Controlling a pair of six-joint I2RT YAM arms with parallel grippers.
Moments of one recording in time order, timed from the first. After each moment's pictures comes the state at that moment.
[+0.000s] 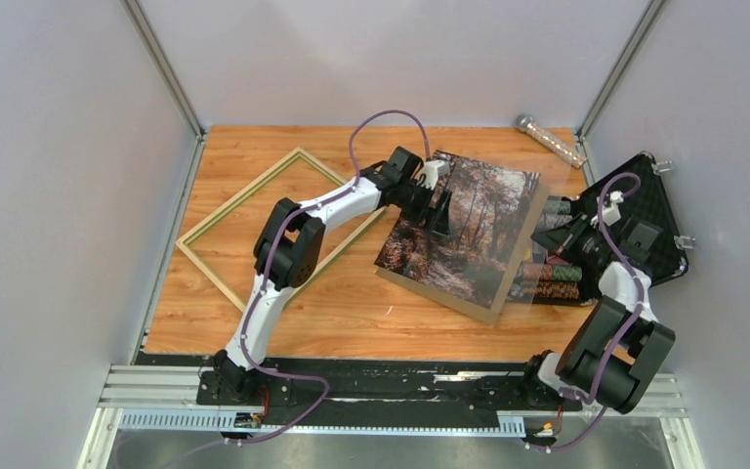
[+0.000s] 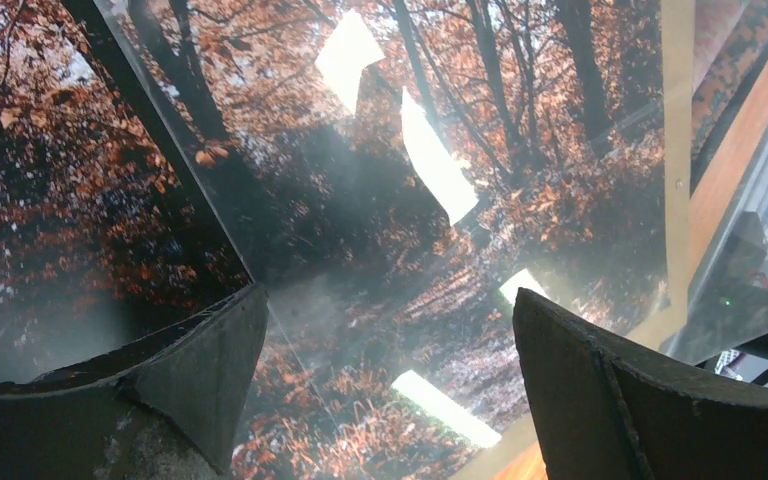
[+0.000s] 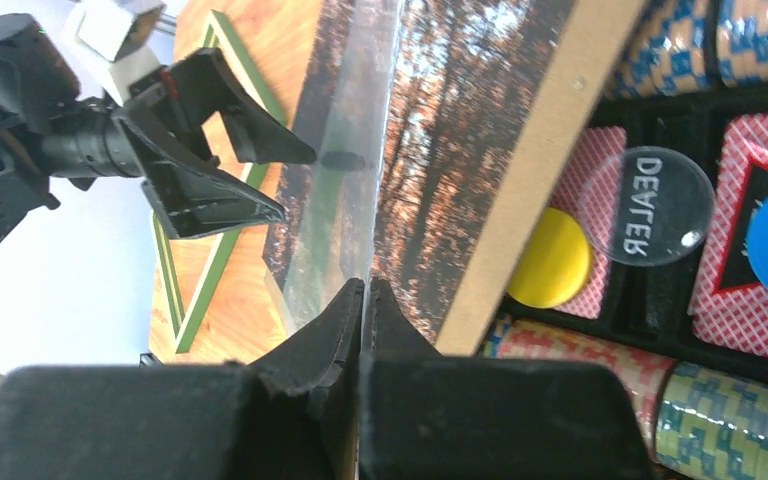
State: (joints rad) left arm -0.68 2.33 1.91 -0.41 0.59 -0.21; right arm -0.59 1.32 0.69 -0.14 -1.03 0.25
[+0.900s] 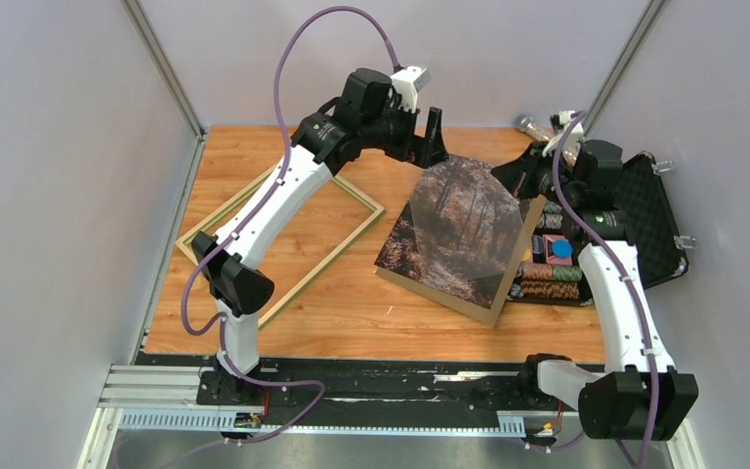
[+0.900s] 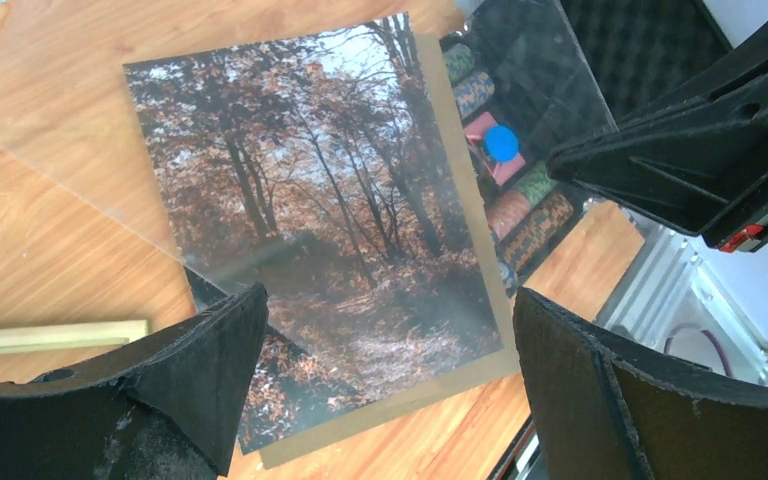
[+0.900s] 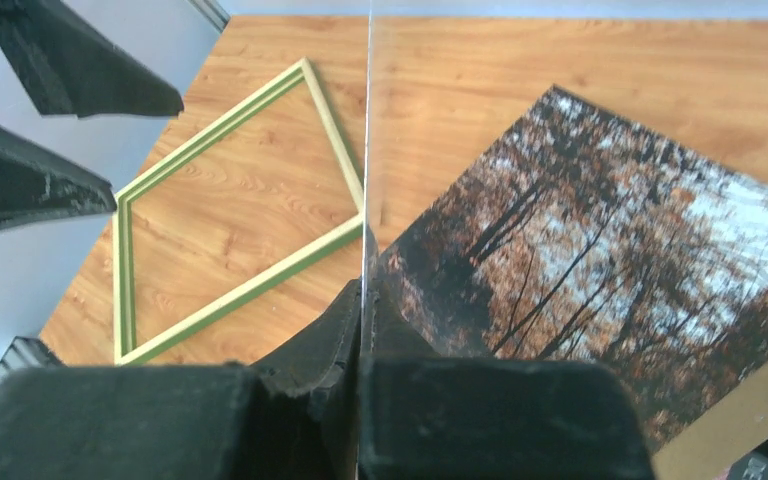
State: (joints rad) left arm -0.70 1.95 2.25 -0.76 0.30 -0.27; right arm -0.04 1.12 1.11 -0.28 -0.61 0.28
